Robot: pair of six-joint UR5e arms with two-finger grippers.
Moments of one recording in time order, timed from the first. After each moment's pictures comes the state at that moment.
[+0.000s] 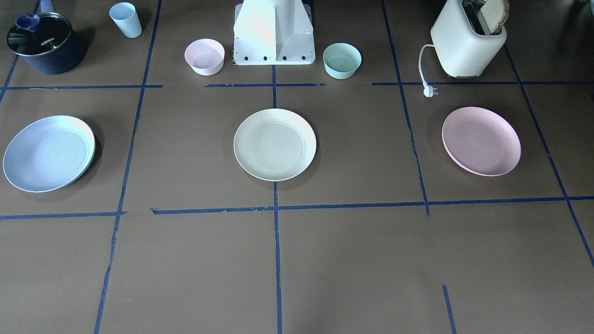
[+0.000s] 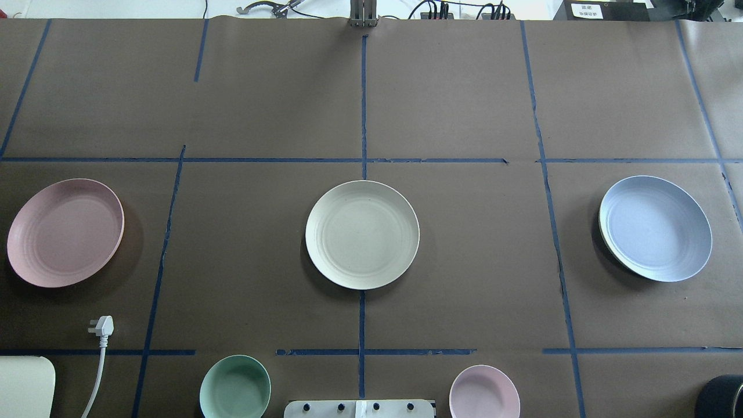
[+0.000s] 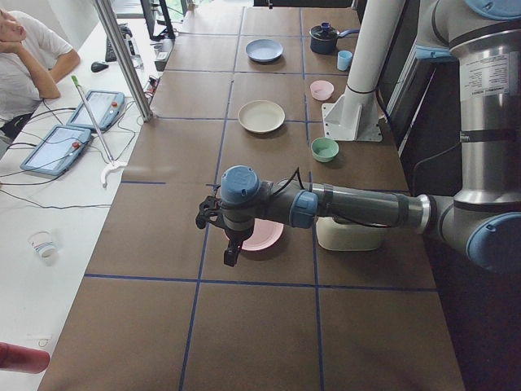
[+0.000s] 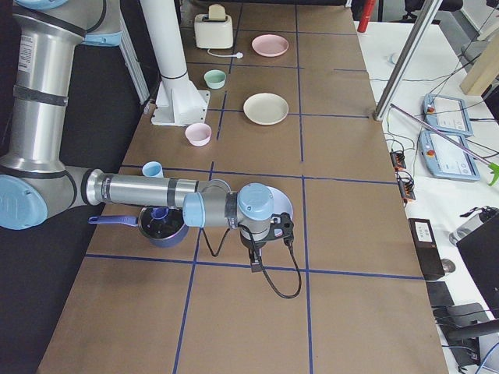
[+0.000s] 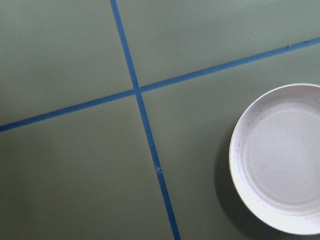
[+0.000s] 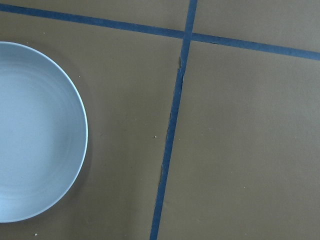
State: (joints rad) left arm -1.46 -1.42 -1.81 -1.71 -2.37 -0.01; right arm 1.52 -1.79 1.75 -1.48 2.35 -0.09
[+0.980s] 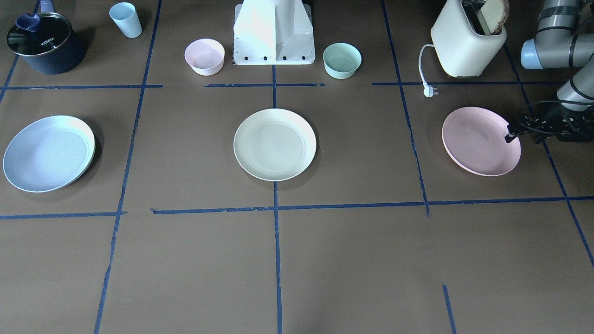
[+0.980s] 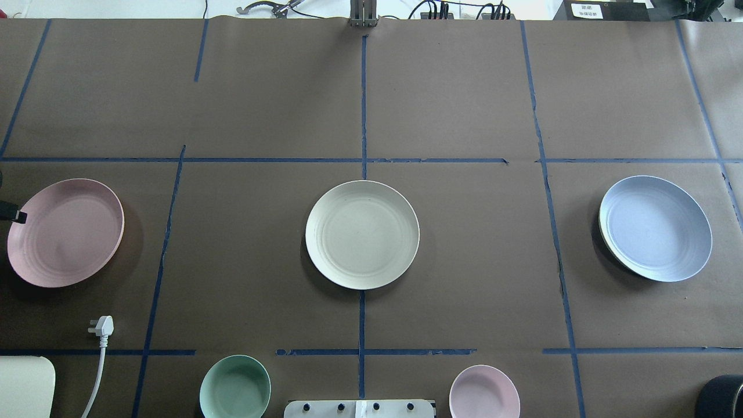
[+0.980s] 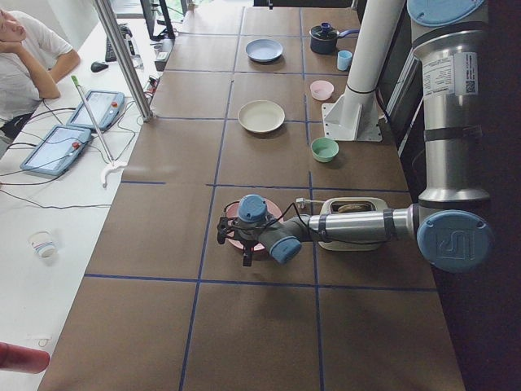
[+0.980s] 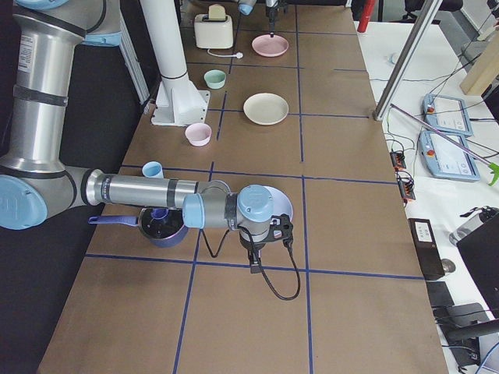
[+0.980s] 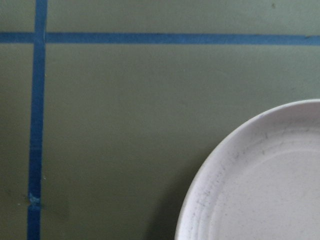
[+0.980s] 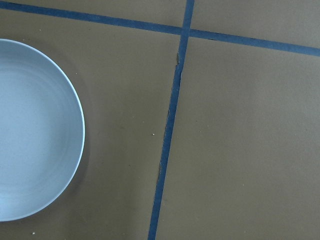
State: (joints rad) left arm -1.05 -1.45 -1.47 -2.41 -2.23 -0.75; right arm 1.52 -1.79 1.74 -1.49 2.35 -0.09
